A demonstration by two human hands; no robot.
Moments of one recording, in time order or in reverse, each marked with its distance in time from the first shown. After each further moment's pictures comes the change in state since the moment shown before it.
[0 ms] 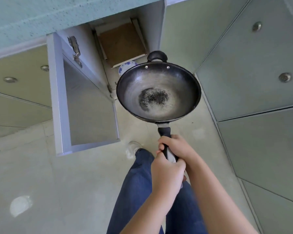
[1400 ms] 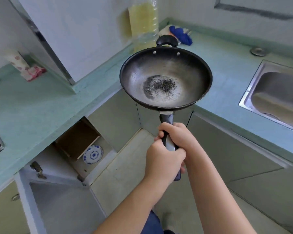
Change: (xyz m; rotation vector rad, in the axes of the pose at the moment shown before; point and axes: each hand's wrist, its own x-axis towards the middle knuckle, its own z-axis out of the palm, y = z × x) left_hand -0.206 0.147 0.091 0.414 -0.396 0.702; right_hand -0.267 -0.133 -0.106 0.411 0.420 -0.624
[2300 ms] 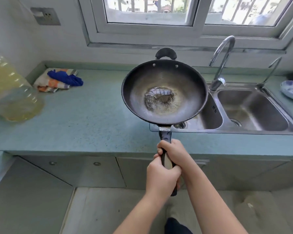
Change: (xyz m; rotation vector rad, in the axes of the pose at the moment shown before) left_hand 0.083 0.056 0.193 0.085 -0.627 0.182; right_hand 0.021 -0.043 -0.225 0.200 0.600 -0.185
